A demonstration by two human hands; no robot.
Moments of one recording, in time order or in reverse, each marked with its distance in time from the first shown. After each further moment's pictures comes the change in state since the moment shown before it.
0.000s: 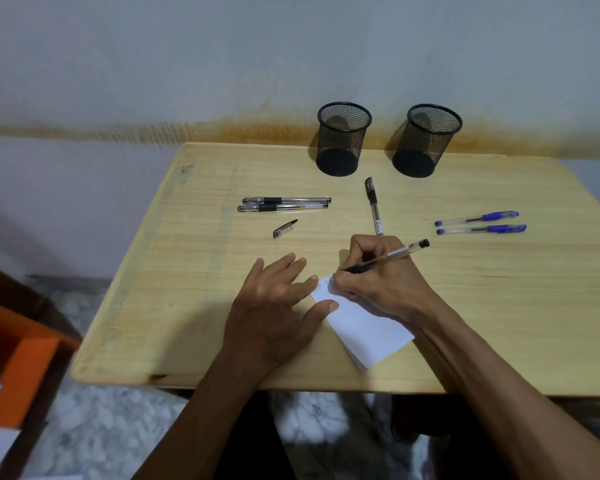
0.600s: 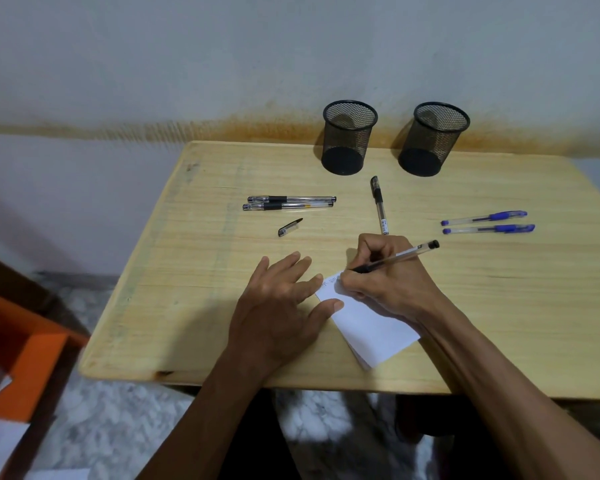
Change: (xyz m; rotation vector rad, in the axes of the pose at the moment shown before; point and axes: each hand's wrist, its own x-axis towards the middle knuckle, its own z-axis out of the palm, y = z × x) left_hand 0.000 0.003 -0.003 -0.005 -0.011 -0.021; right_hand -0.001 0.002 -0.002 0.025 0.011 -0.004
